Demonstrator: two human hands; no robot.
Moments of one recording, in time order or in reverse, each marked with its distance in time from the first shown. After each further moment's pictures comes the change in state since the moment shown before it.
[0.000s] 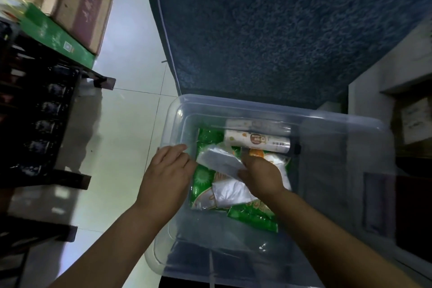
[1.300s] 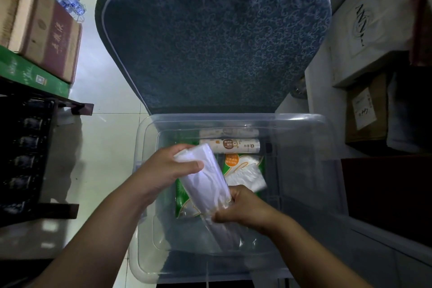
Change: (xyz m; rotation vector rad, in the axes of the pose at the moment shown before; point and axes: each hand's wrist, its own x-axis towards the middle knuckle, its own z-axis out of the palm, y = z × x) left_hand 0.067 0.035 -0.059 -1.267 -0.430 -0.582; right_hand -0.085 -0.005 -0.045 1.052 -0.397 0.057
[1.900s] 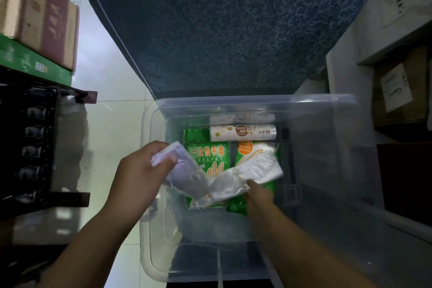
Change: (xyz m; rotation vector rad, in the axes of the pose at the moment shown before) left_hand -0.013 -0.049 -0.032 0.427 0.408 0.167; right_hand 0.098 0.104 0.014 0.923 1.000 0.575
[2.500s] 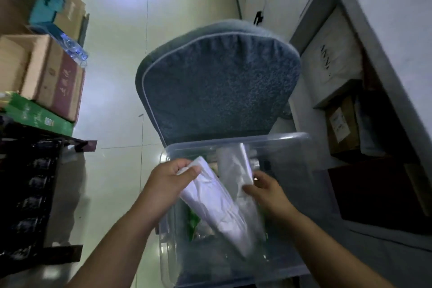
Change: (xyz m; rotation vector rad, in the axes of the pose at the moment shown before) left_hand -0.013 0.079 -0.054 -0.354 -0.218 0.002; right_hand -0.171 -0.092 -0.055 -0.485 -0.588 -0.793
